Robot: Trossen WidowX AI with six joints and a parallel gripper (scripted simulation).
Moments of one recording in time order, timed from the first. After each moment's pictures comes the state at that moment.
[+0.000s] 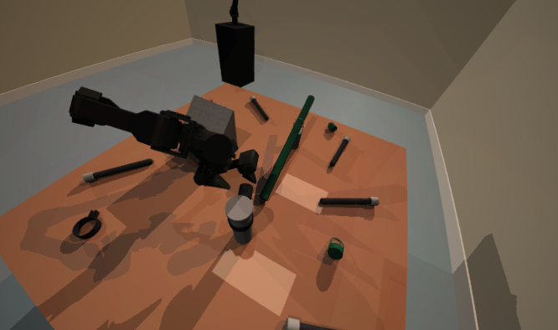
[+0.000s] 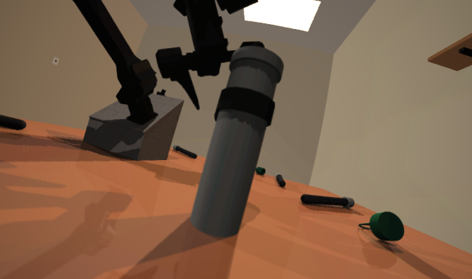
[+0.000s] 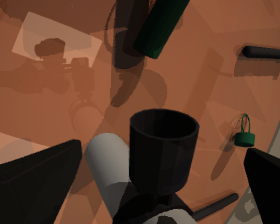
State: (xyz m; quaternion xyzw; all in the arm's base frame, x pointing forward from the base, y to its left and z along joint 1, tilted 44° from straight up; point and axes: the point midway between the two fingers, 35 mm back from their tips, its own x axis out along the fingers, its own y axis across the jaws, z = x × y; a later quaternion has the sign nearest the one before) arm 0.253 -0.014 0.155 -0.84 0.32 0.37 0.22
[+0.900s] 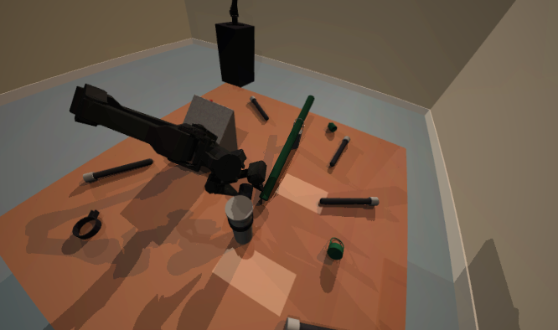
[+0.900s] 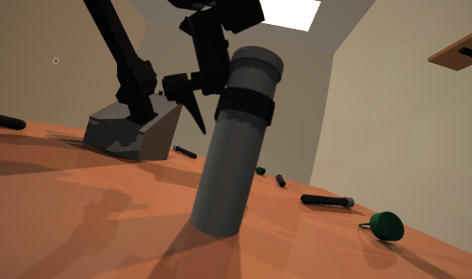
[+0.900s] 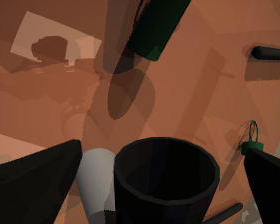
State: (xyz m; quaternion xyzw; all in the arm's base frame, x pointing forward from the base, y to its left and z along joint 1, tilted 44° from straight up) arm 0.276 -0.030 0.123 -0.84 0.32 0.37 0.21
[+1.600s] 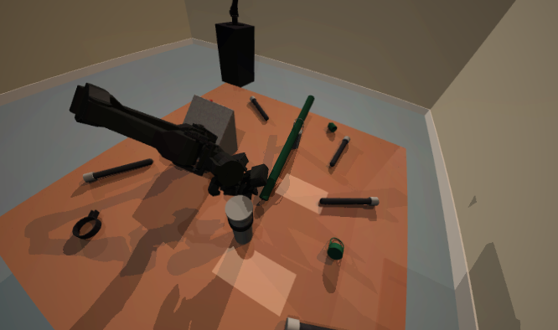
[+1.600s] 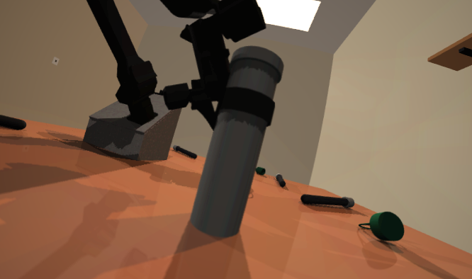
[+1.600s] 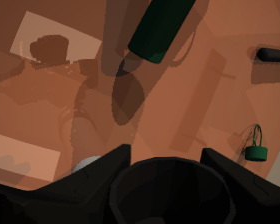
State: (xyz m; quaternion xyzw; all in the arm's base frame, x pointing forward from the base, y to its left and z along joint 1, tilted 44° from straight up) arm 0.281 -0.038 0.110 -0.84 0.32 0.37 0.21
